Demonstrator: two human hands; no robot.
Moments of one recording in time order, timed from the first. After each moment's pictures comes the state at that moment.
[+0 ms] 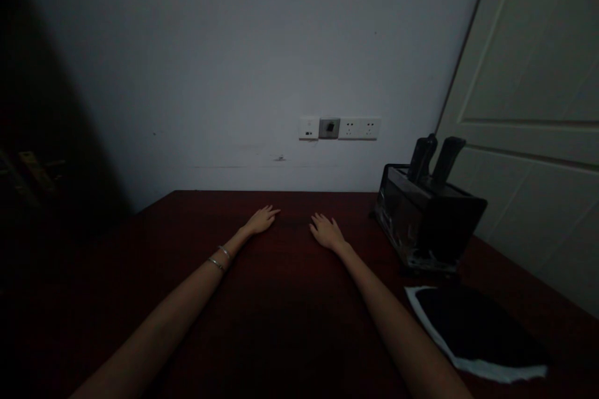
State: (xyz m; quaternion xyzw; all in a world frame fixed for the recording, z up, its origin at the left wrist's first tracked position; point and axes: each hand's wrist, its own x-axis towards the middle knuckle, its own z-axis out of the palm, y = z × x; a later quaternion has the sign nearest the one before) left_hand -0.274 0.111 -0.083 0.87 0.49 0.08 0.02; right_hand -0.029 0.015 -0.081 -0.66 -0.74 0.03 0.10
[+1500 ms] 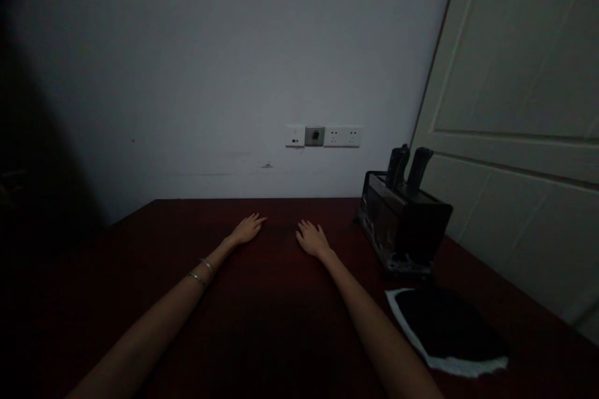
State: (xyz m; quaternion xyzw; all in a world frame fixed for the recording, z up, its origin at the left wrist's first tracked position) left_hand -0.275 0.116 -0.085 0.87 0.49 0.08 0.01; right_hand -0.032 0.011 -0.078 -0.66 -0.74 0.03 0.12
